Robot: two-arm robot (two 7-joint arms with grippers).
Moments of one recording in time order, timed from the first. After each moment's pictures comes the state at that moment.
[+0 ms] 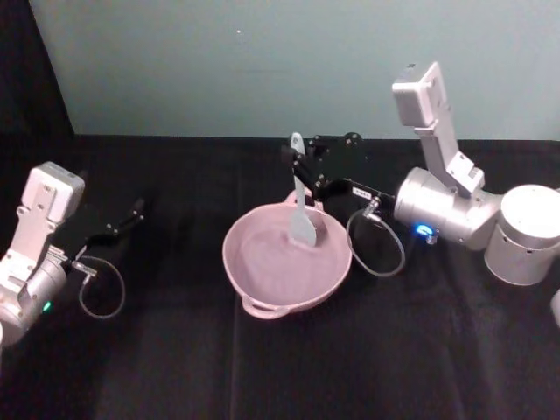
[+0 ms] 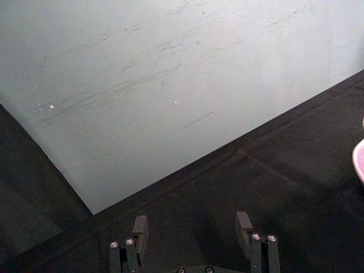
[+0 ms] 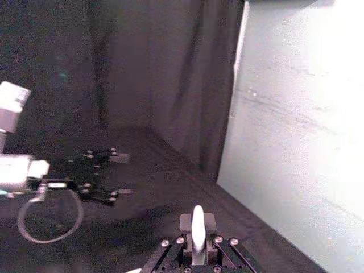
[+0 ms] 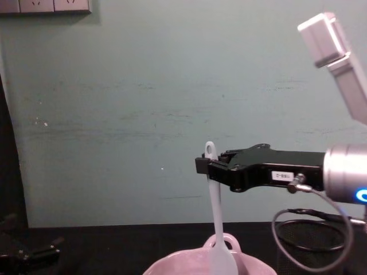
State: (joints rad) left arm -0.20 0.60 0.45 -1.41 -0.25 -0.12 0.03; right arm 0.55 0.45 -0.63 -1.37 0.46 -0.01 0.51
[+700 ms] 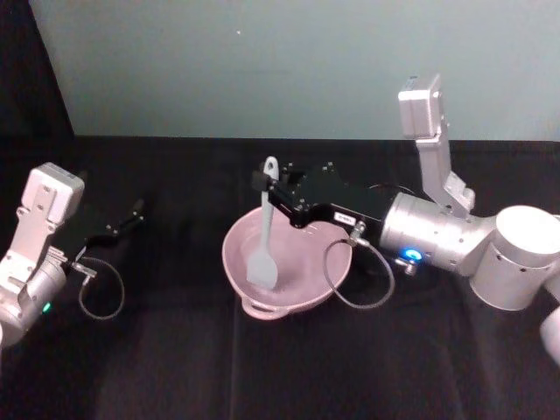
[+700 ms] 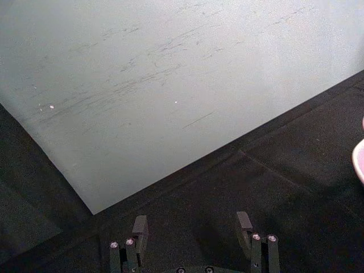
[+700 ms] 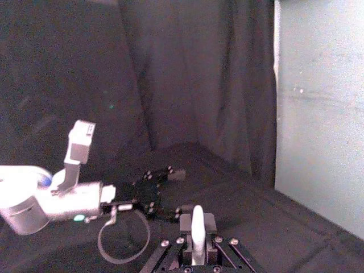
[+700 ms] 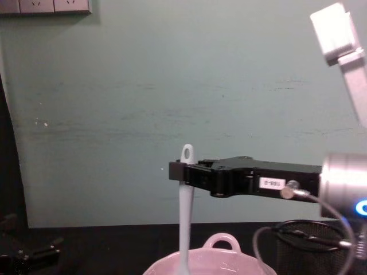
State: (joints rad) left arm -0.20 0.60 0.45 -1.41 -0.25 -0.12 0.03; right arm 0.48 0.42 -0.59 -1.44 0.61 0.07 0.62
